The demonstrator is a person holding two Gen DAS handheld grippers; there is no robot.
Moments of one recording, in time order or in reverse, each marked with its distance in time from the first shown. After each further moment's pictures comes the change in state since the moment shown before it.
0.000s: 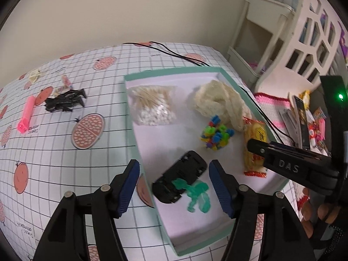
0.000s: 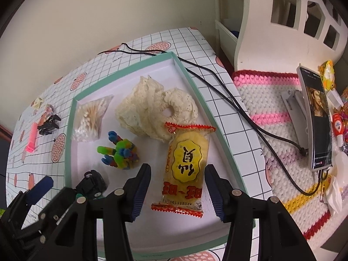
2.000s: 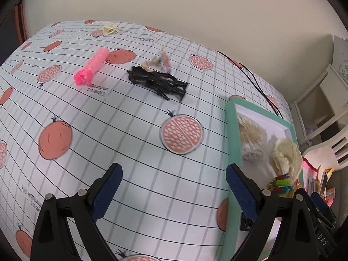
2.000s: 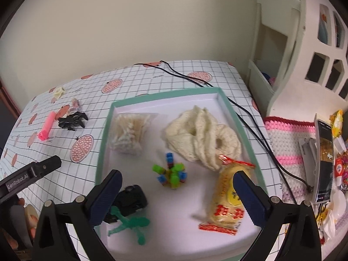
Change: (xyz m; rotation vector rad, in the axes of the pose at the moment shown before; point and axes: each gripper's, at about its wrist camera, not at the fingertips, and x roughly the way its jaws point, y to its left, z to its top) left arm -0.007 0.135 0.000 -0.450 -0.023 0.131; right arm -0.020 0.070 -0.001 -0.200 -0.174 0.017
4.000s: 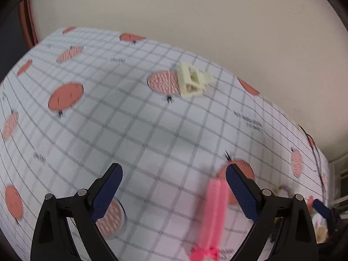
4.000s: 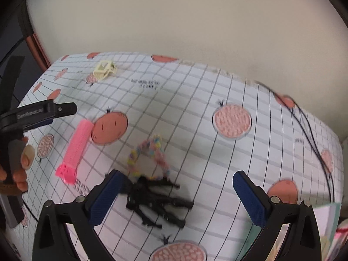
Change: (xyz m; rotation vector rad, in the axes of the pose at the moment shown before) left arm 0.091 0.182 0.221 -0.082 0.022 0.081; right arm 0.149 0.235 0.123 -0.340 0.150 0.190
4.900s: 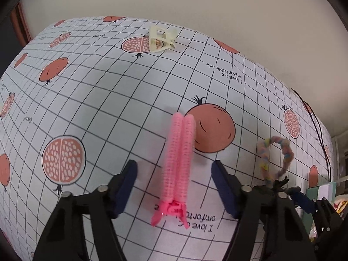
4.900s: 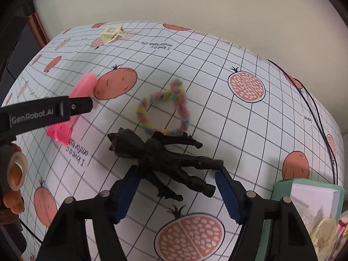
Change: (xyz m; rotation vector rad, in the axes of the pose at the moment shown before) left arm -0.002 -0.045 -0.062 0.066 0.067 0.032; right arm 0.018 0.022 -0.038 -0.075 0.094 -0.038
